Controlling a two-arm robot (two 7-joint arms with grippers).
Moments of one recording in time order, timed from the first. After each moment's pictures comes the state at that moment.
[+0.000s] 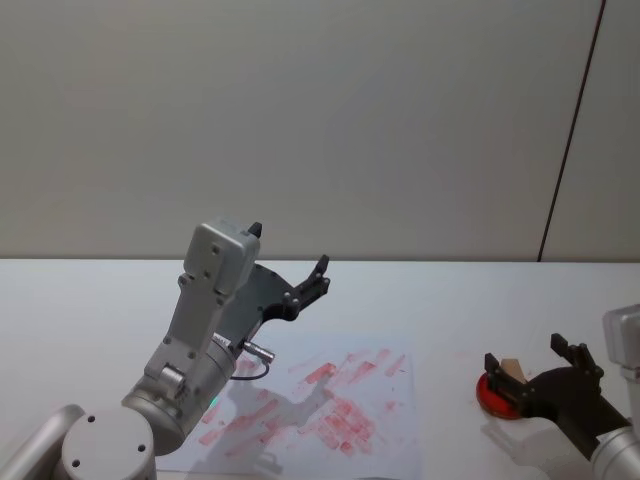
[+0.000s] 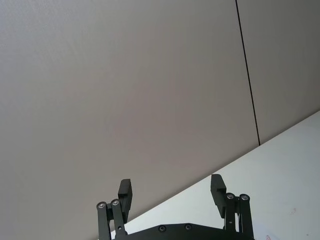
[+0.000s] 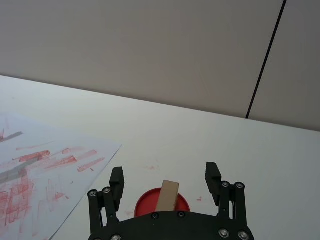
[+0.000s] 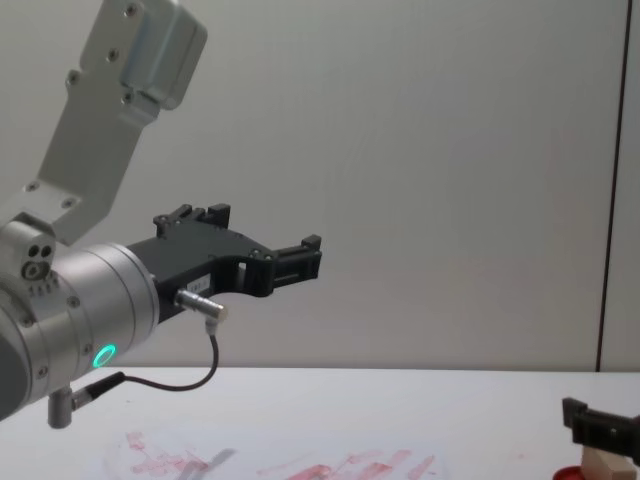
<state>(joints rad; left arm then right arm) -0.24 0.38 0.45 -1.63 -0.20 0.01 -0.01 -0.07 0.33 -0.24 -1.69 0.25 0.13 0.04</state>
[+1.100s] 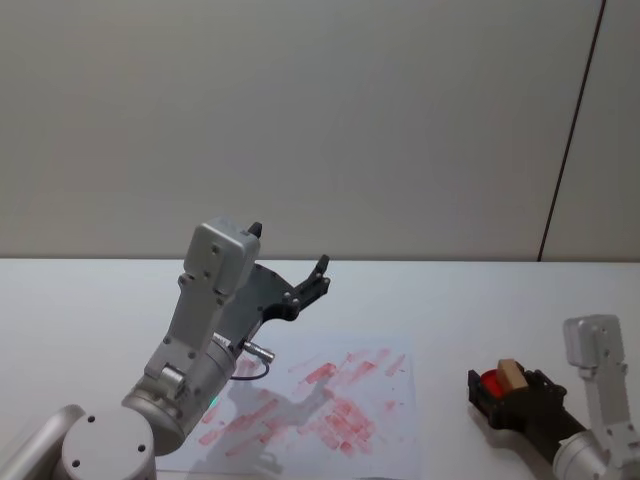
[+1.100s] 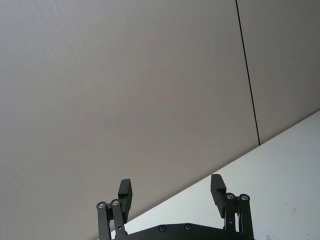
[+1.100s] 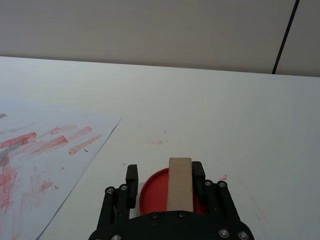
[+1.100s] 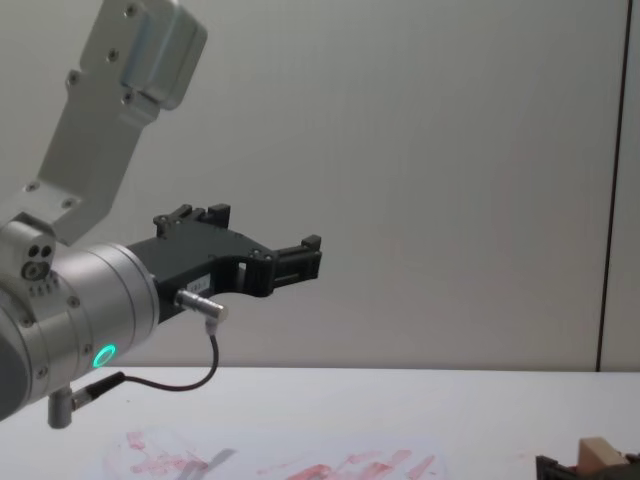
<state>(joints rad) -0.24 0.38 0.45 -1.63 -0.20 0.01 -0.01 0.04 0.24 -0.26 -1.48 0.28 0.17 0.08</state>
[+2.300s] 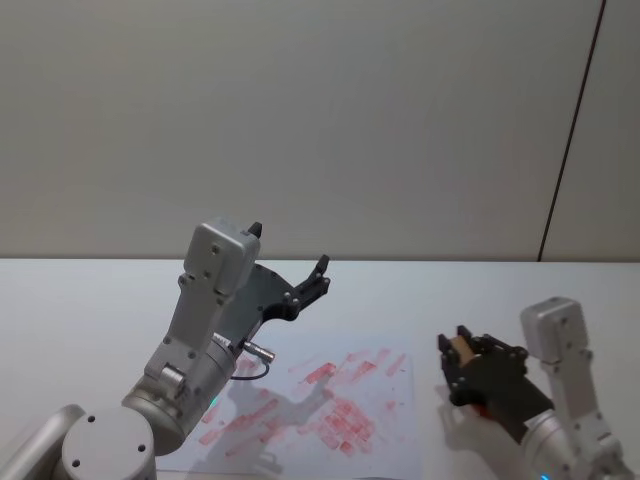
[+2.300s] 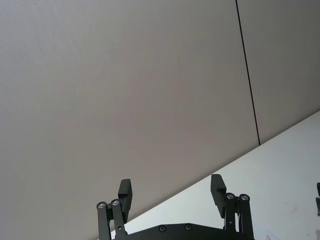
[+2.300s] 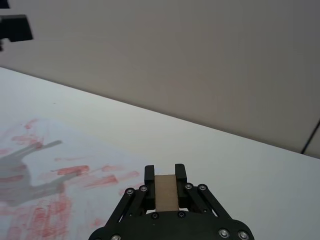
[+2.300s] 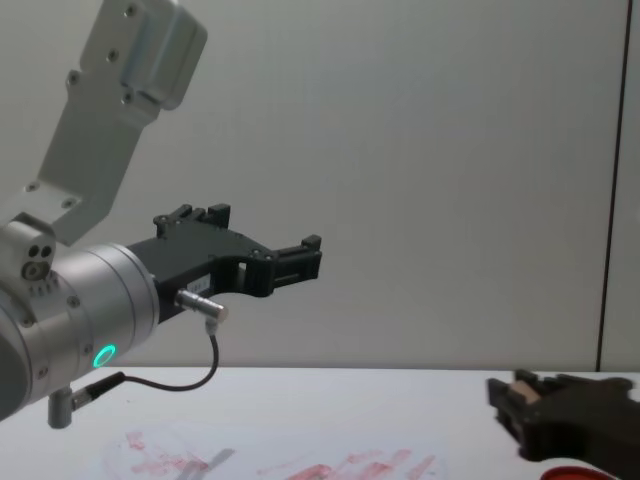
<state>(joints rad) -0.24 0.38 0.45 -1.63 -0.20 0.01 -0.01 0.05 0.21 -0.30 -1.53 0.11 0.03 0.15</state>
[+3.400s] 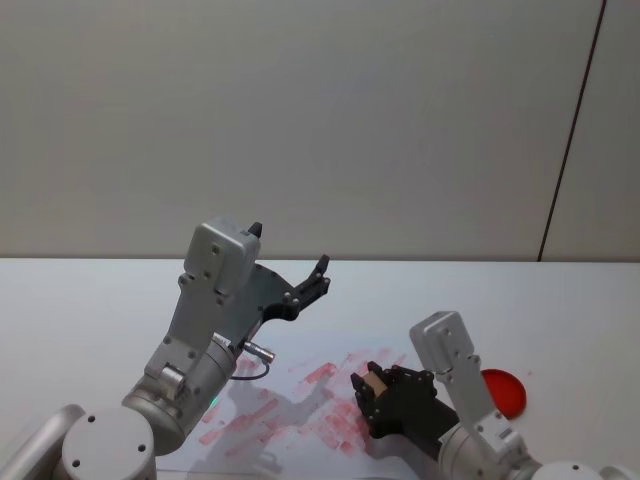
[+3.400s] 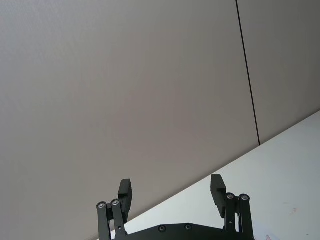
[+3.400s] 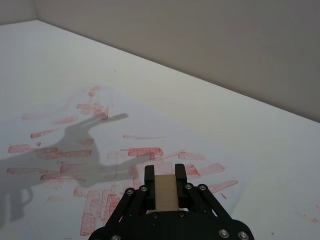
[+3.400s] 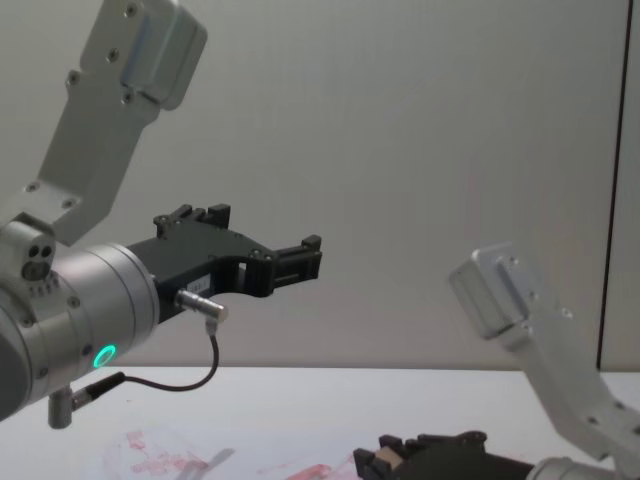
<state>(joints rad) -0.24 0.38 0.45 -1.63 -0.20 0.01 -0.01 0.15 0.10 -0.39 -1.38 0.01 0.12 0.28</state>
